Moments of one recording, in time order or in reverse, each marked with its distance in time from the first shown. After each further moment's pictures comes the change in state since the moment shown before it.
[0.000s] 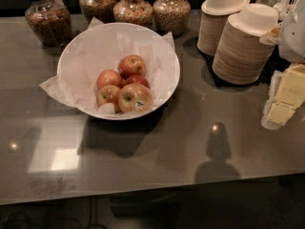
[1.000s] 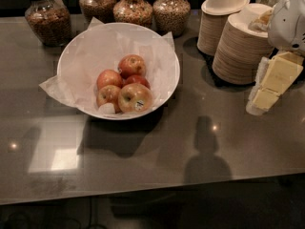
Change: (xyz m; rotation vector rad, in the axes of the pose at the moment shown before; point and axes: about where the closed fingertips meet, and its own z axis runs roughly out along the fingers) arm -0.029 -0.019 -0.002 0.039 -0.112 -0.026
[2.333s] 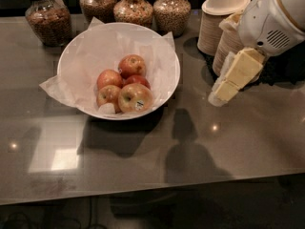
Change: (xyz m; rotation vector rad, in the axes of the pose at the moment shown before) arm -0.056 -0.007 0.023 -0.024 -0.228 0.036
